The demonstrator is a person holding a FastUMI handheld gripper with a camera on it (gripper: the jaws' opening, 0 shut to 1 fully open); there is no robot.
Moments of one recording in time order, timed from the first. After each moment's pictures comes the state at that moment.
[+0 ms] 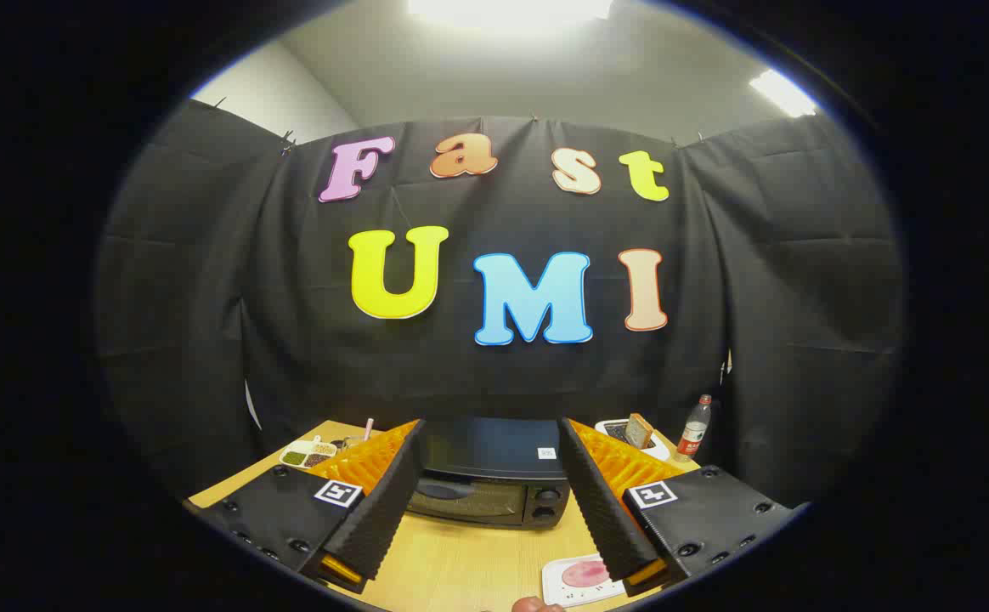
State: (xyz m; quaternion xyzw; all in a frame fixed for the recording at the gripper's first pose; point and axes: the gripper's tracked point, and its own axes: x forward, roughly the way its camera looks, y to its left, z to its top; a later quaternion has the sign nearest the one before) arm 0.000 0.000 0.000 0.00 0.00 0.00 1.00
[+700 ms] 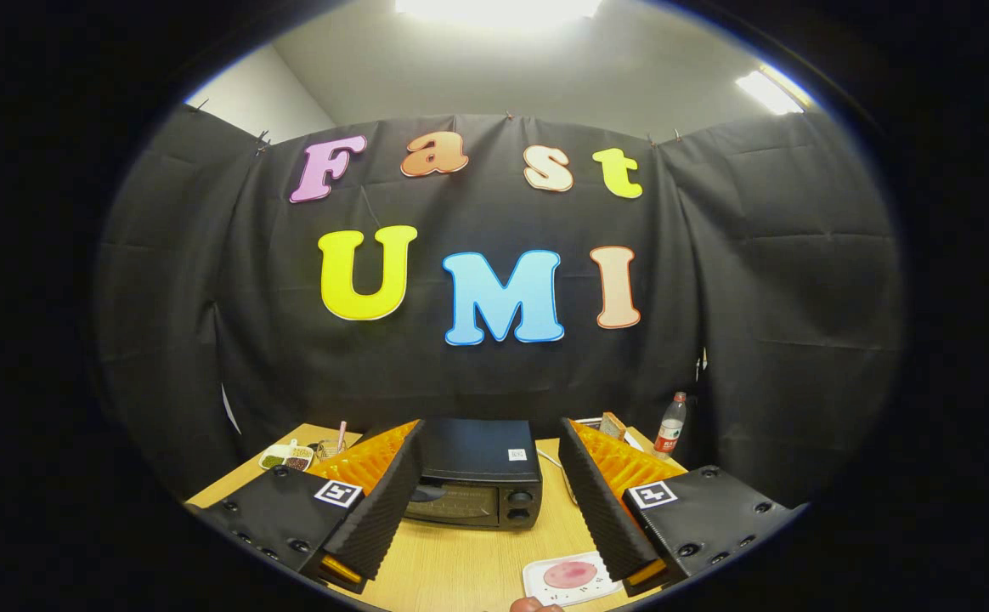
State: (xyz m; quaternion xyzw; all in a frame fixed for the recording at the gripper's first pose) arm -0.009 -0.005 0.004 0.01 0.01 -0.05 1.00
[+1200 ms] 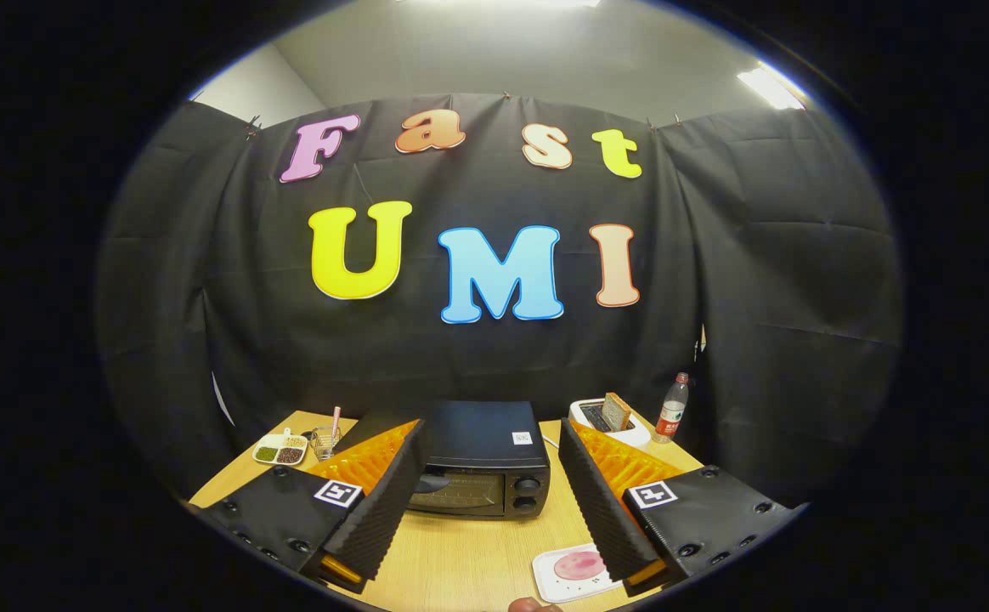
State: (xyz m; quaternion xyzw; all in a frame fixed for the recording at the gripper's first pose) arm -0.011 -0.005 -0.014 0.01 0.06 -0.06 1.00
